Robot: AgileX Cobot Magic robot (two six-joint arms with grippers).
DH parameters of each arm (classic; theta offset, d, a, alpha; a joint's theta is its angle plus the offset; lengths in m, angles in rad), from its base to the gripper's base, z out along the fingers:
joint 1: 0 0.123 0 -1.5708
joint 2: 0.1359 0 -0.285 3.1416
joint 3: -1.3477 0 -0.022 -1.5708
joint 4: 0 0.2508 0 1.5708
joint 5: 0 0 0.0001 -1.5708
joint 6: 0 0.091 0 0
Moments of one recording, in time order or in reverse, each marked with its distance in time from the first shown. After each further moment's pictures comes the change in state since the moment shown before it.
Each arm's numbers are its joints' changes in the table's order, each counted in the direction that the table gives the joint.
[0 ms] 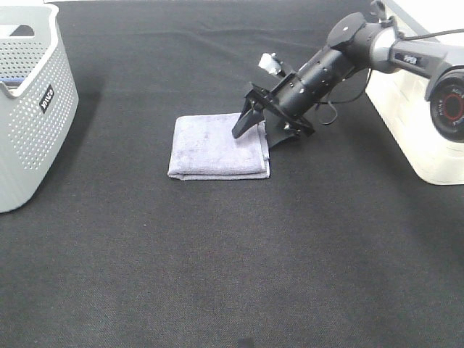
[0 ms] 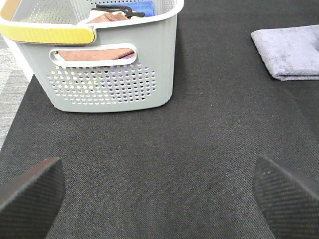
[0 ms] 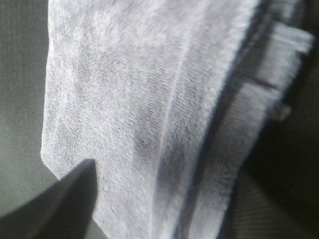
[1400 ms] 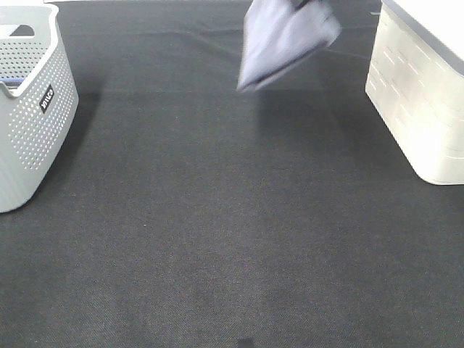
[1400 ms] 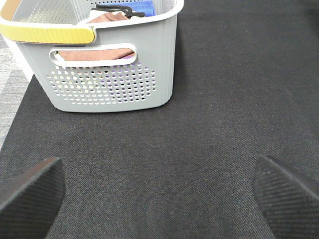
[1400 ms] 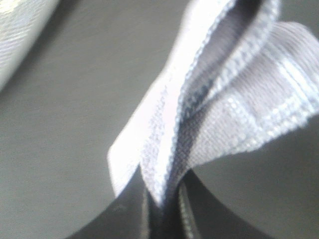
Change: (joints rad) left arm 0.000 0.000 0.000 0.000 0.000 0.000; right arm 0.011 -0.538 0.000 -0.435 0.018 -0.051
